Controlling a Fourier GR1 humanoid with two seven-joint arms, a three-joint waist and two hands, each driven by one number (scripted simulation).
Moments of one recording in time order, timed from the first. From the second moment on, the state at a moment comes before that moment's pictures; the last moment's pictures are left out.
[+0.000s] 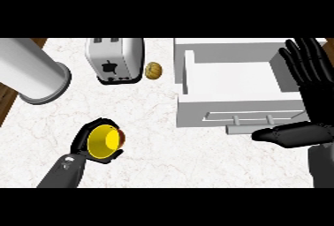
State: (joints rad) left arm -0.47 0.19 0.13 -0.31 -0.14 -0.29 -1.06; right arm -0.30 -0.21 -0.12 -1.84 -0.12 0.18 0.13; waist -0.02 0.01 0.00
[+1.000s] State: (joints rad) left arm -0.63 0.09 0.28 -0.53 0.06 -0.15 -0.98; right arm -0.27 -0.24 -0.16 -1.86 -0.15 0.20 0.14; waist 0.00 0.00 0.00
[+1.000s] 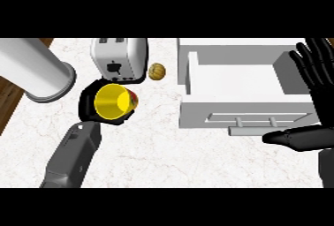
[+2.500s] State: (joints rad) left arm -1.33 0.00 -0.14 -0.45 0.25 0.34 -0.26; right arm -0.30 -0.22 -0.16 -1.78 -0.13 0.22 0.05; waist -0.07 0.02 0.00
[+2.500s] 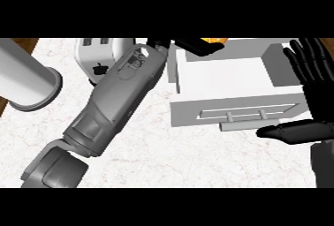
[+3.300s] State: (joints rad) left arm -1.29 0.00 -0.35 -0.32 0.36 0.28 -0.24; right arm -0.40 -0.21 -0.09 -1.77 -0.16 0.26 0.07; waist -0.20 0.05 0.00
